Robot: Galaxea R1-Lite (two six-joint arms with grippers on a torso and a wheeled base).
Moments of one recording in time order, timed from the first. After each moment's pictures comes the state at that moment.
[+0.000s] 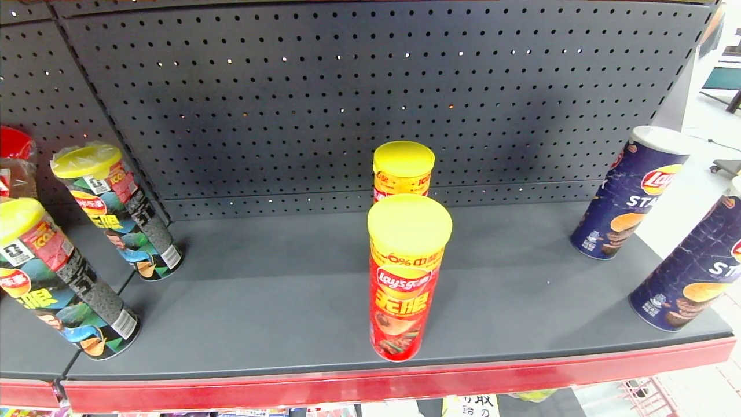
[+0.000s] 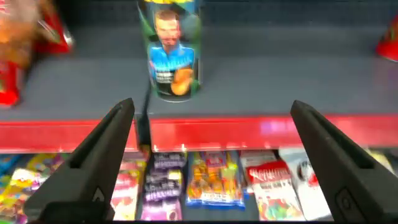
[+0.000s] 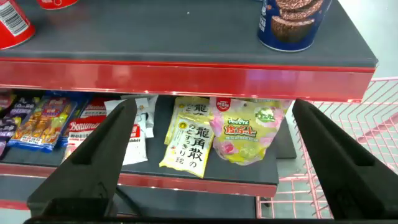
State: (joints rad) left arm 0.00 0.00 -0.01 -0.01 0.01 -0.02; right arm 0.09 0.09 0.00 0.00 0.06 0.00
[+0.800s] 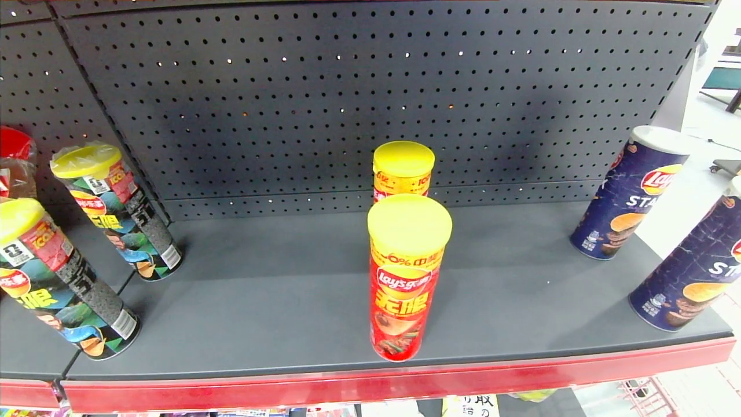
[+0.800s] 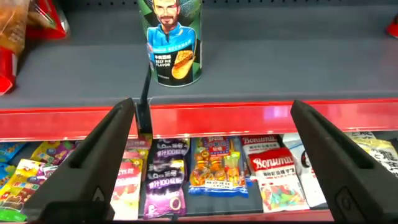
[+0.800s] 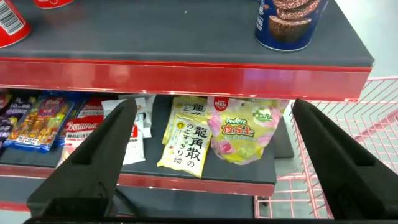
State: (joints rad) left arm 0.00 0.00 0.00 0.00 0.01 0.00; right arm 0.09 0.09 0.00 0.00 0.05 0.00
